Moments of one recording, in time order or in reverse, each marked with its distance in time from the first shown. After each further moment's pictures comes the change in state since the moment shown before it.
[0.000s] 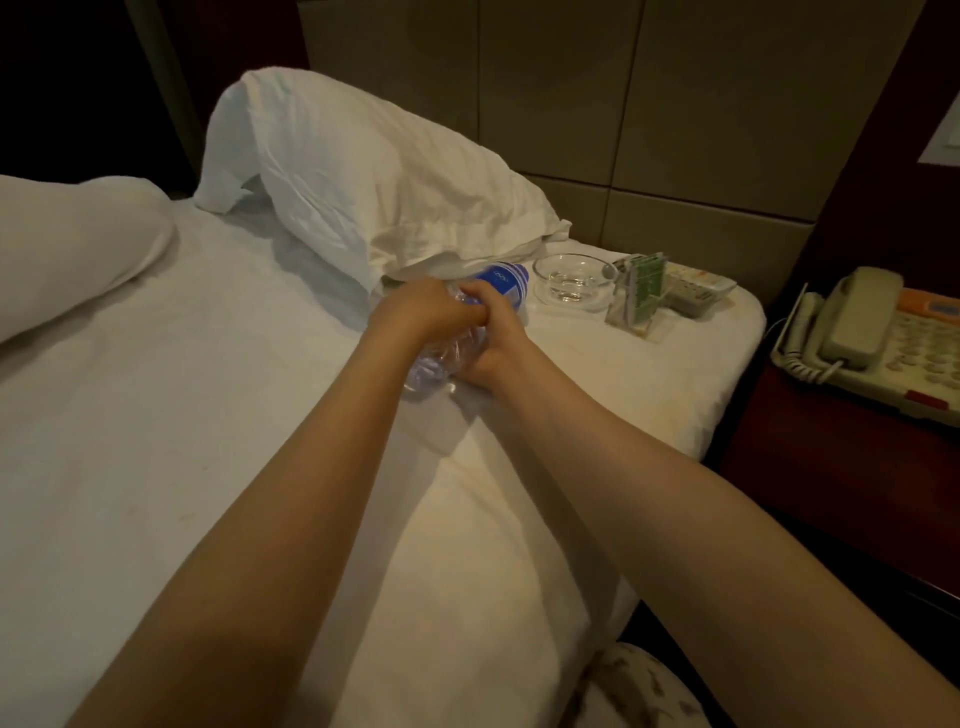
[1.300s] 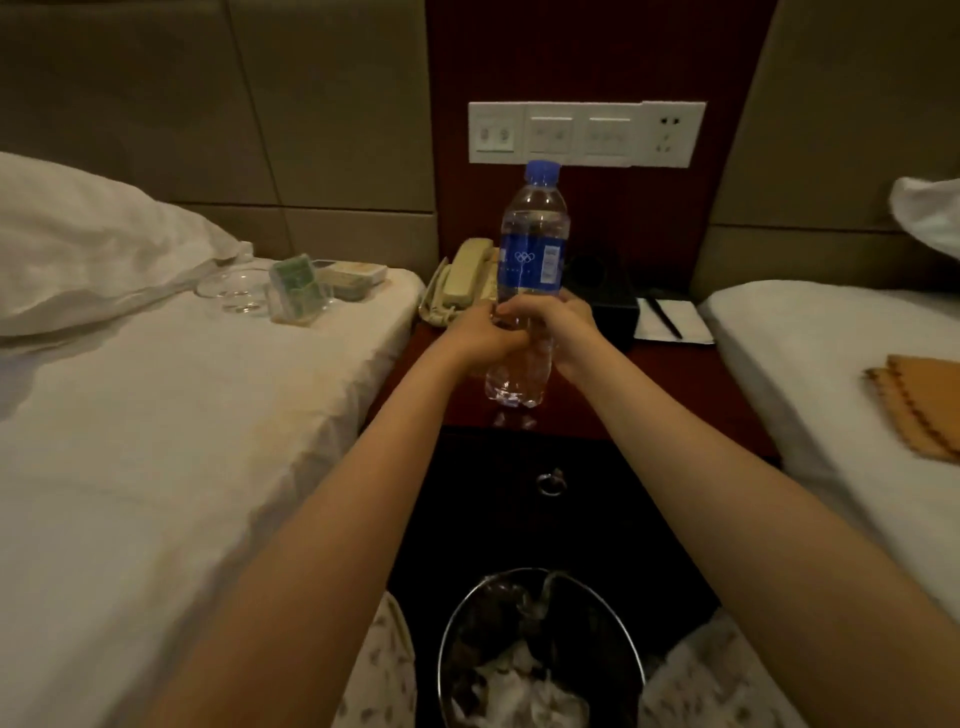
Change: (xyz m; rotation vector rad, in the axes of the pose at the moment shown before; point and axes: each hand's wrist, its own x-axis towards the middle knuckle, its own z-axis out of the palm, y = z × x) left_hand -0.170 0.236 0.177 -0.374 -0.572 0.535; right_hand -0.258 -0.143 -0.272 -0.365 0.525 -0.682
